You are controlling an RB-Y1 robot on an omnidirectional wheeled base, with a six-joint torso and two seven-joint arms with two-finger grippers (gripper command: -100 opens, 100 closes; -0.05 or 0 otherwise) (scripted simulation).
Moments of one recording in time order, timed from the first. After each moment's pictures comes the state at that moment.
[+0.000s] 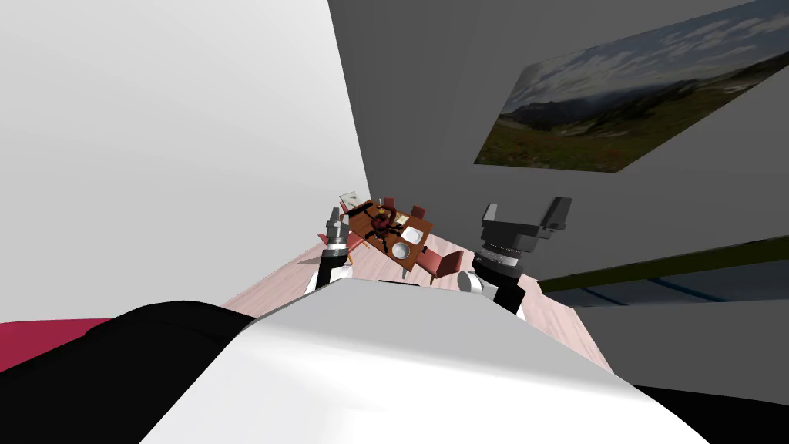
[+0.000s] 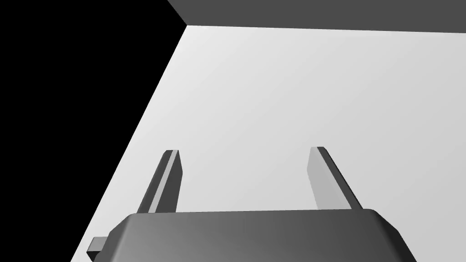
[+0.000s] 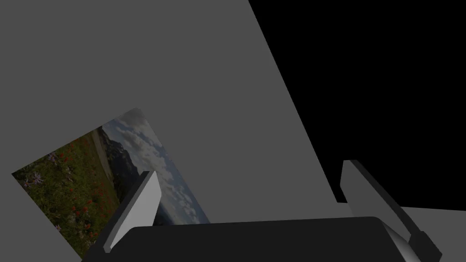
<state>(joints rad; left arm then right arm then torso) 0.52 0.00 0.02 -2.22 -0.06 -0.40 0.05 0.46 0.01 -0.05 -2.34 -0.08 -0.60 -0.12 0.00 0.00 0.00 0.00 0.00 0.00</state>
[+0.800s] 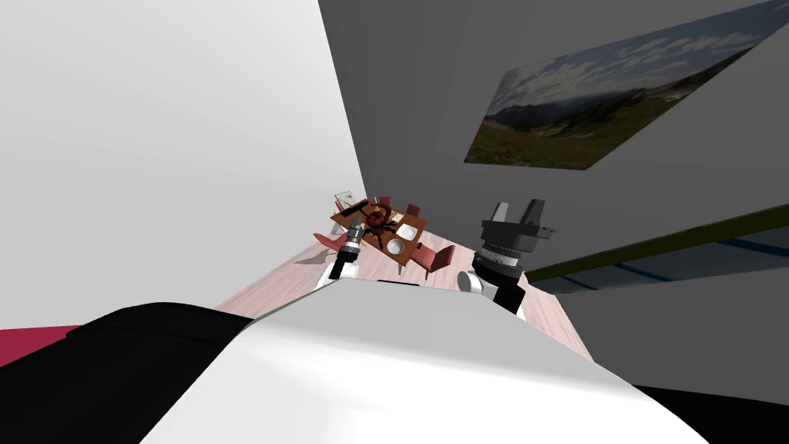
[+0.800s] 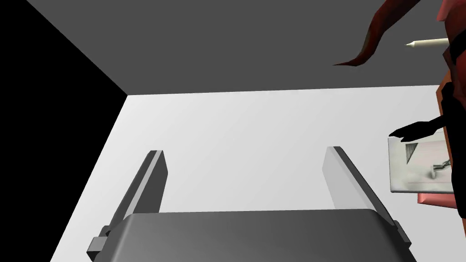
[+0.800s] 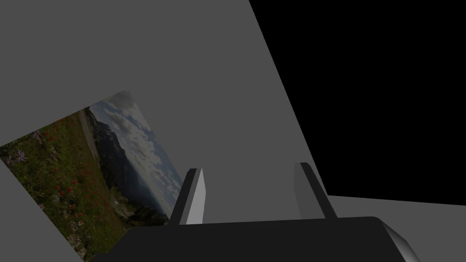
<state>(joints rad) 0.40 0.13 -0.07 -2.01 -0.05 -0.27 0.01 0.46 0.01 -0.05 -2.34 -0.08 -0.60 -0.12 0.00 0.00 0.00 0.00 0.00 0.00</state>
